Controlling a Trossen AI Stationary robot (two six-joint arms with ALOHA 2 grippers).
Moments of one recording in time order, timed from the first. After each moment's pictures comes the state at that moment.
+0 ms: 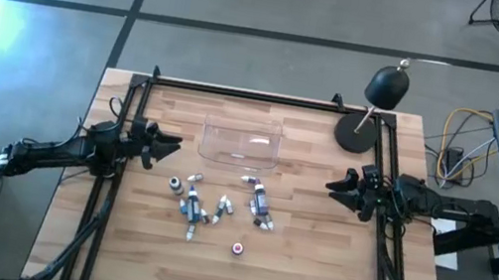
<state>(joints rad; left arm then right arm) 0.22 0.06 0.01 0.03 -0.04 -0.66 0.01 0.02 0.01 0.03 -0.05 0.76</state>
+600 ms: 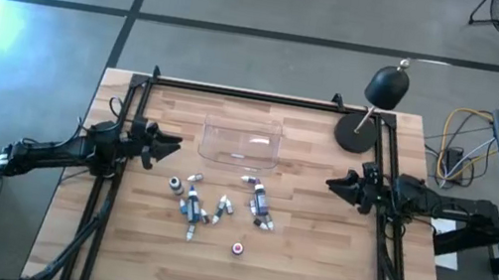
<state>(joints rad) 0.22 0.06 0.01 0.03 -0.04 -0.66 0.02 0.02 0.01 0.03 0.05 0.94</state>
